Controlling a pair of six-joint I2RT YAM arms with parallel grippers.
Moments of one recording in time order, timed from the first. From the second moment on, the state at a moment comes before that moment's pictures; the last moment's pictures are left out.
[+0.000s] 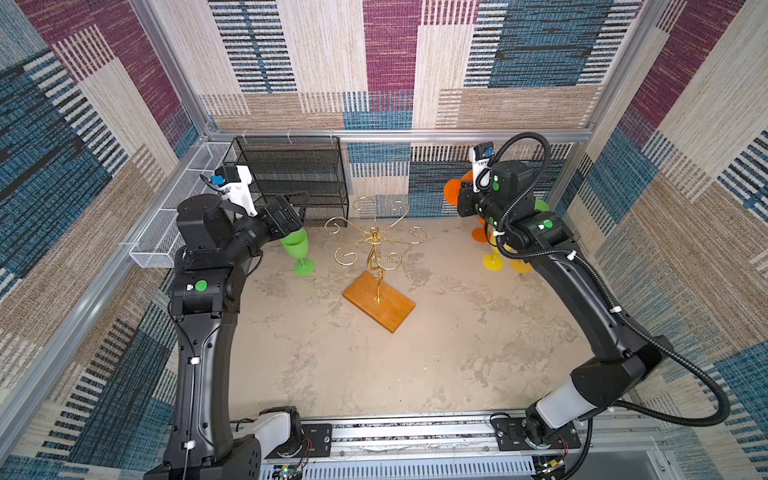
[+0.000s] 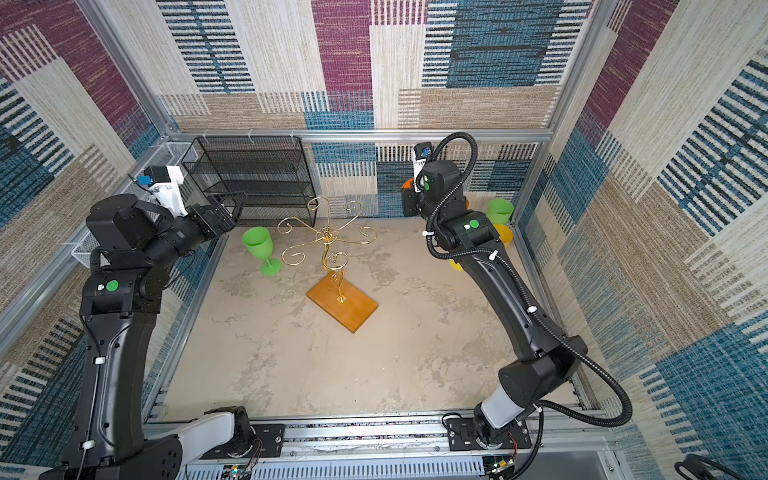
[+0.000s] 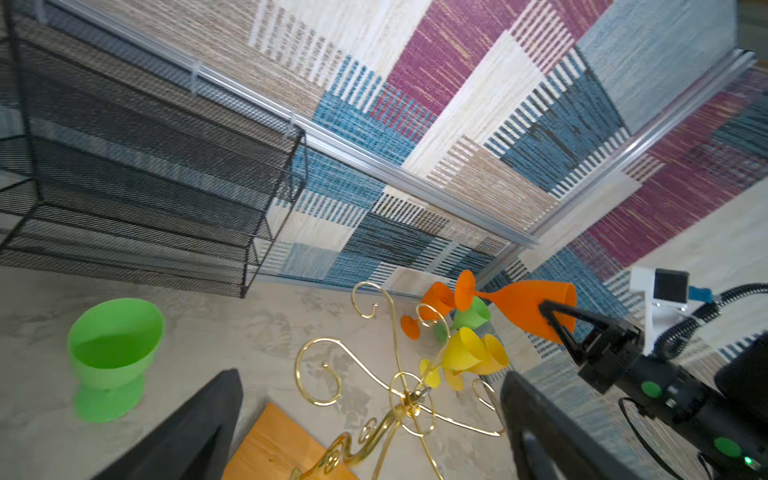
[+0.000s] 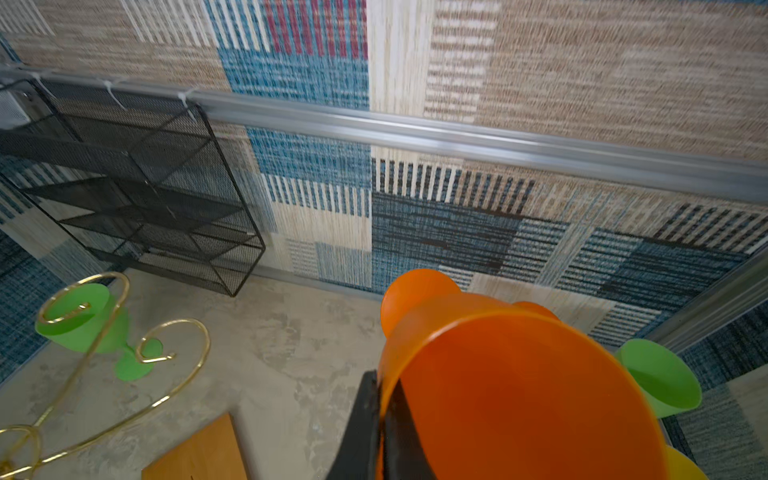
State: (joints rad) left arm 0.08 1.17 1.61 -0.59 0.43 -0.47; right arm 0.44 1.59 1.86 -0.58 0.20 0.06
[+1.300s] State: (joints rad) left arm 0.24 1.17 1.23 -0.67 0.13 -0.44; right arm 0.35 1.90 1.66 -0.66 -0.01 0.08
